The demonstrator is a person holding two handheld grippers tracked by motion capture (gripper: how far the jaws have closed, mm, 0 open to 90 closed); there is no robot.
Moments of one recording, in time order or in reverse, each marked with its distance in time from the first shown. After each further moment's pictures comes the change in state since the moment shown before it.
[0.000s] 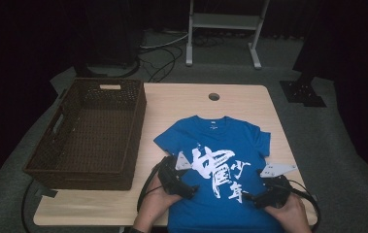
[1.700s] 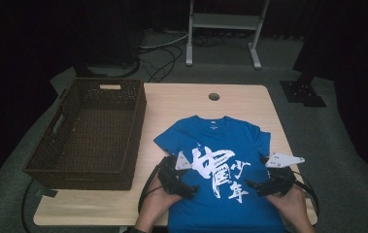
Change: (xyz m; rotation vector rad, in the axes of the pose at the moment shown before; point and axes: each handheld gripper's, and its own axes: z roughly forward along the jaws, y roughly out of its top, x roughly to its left) left arm 0.000 0.000 0.000 -0.003 -0.001 -0.002; right arm -0.022 0.014 -0.007 -0.117 -0.063 -0.021
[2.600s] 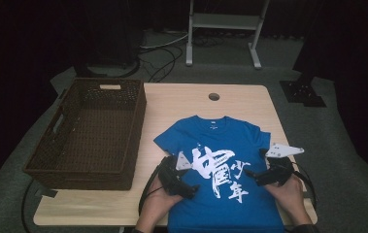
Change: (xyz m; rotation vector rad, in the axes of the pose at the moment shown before) left arm -0.002 0.000 0.001 0.001 0.016 -0.009; right arm -0.022 0.012 0.010 -0.036 -0.007 0.017
